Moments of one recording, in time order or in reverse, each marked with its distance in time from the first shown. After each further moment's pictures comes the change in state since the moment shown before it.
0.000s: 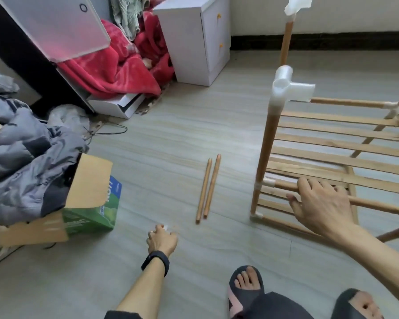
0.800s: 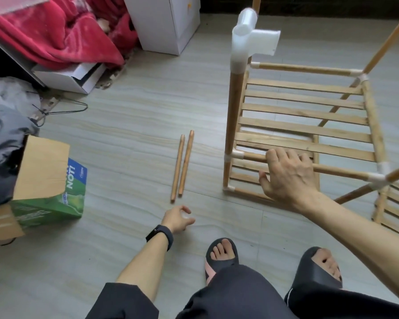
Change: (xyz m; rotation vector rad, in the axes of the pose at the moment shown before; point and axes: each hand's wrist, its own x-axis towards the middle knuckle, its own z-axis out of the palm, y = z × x) left_hand -0.018 0.047 0.071 0.098 -0.426 0.341; right_hand 0.001 -0.001 0.003 0.043 0.076 -0.058
